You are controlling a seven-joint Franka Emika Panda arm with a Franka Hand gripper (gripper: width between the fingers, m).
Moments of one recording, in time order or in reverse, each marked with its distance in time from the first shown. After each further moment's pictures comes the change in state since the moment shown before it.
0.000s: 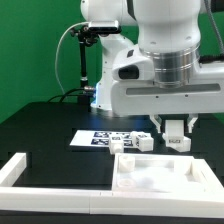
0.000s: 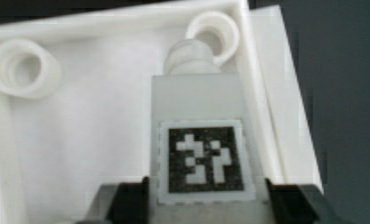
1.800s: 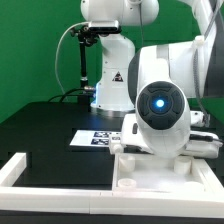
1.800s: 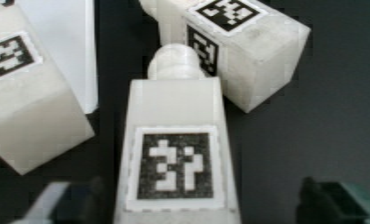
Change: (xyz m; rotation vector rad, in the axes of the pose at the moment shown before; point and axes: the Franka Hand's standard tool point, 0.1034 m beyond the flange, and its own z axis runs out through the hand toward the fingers) arm -0.120 0.019 0.140 -0.062 -0.666 0.108
